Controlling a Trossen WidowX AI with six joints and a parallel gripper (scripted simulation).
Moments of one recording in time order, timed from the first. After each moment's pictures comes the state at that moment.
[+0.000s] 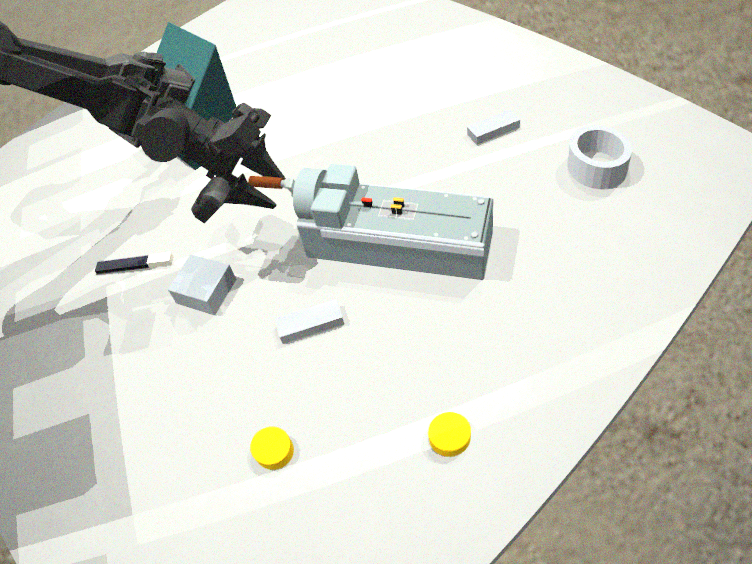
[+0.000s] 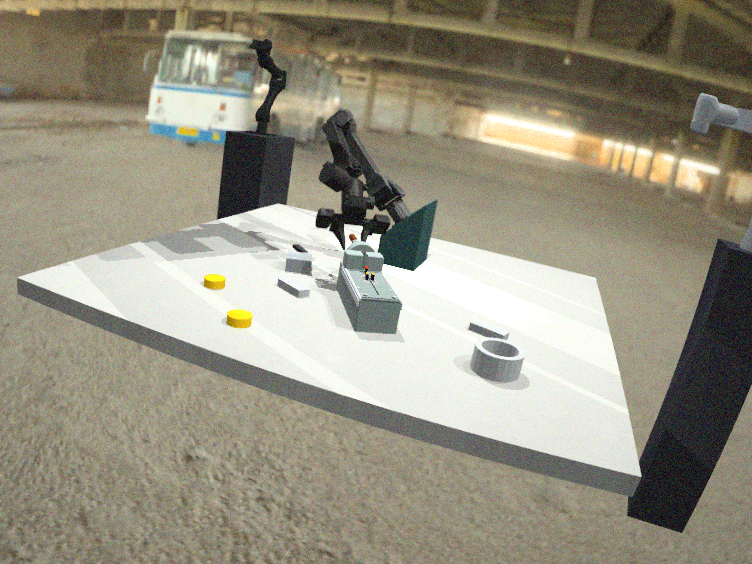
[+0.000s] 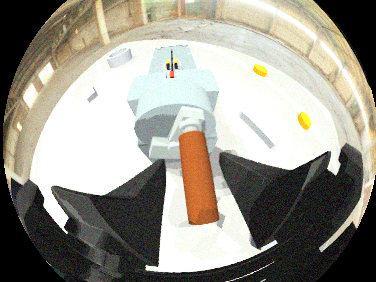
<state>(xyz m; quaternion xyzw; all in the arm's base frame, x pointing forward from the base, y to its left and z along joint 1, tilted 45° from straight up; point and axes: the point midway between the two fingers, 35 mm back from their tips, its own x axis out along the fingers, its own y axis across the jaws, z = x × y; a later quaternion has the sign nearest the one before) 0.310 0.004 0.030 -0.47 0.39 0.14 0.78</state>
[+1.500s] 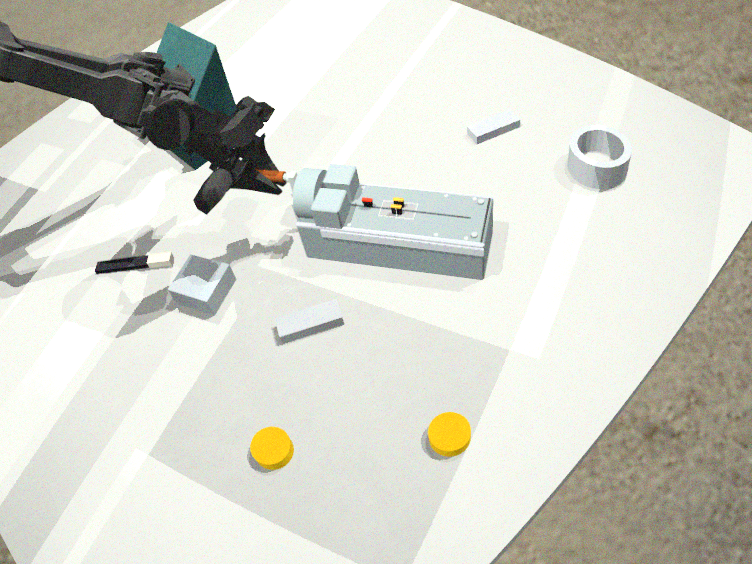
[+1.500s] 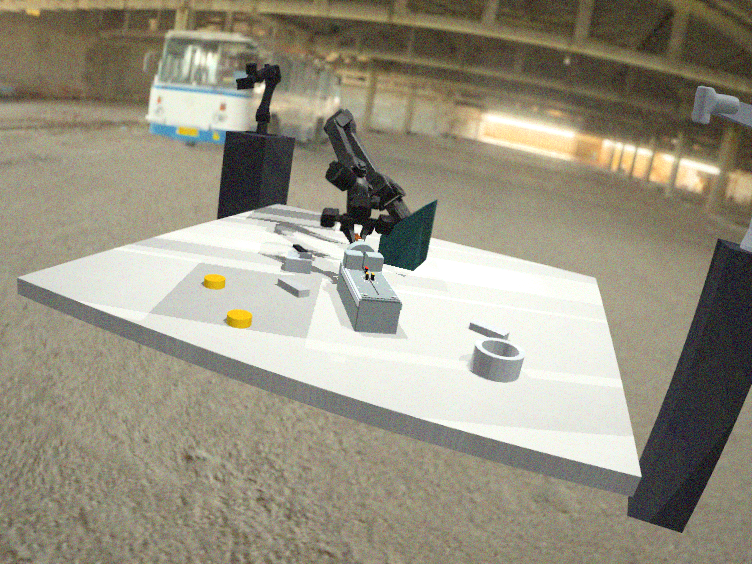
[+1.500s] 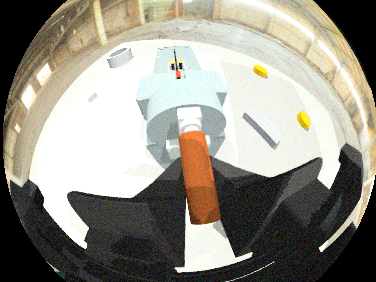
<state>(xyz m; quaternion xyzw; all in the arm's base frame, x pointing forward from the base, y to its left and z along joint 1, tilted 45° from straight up) 0.302 0.011 0.024 -0.47 0.39 0.13 0.78</state>
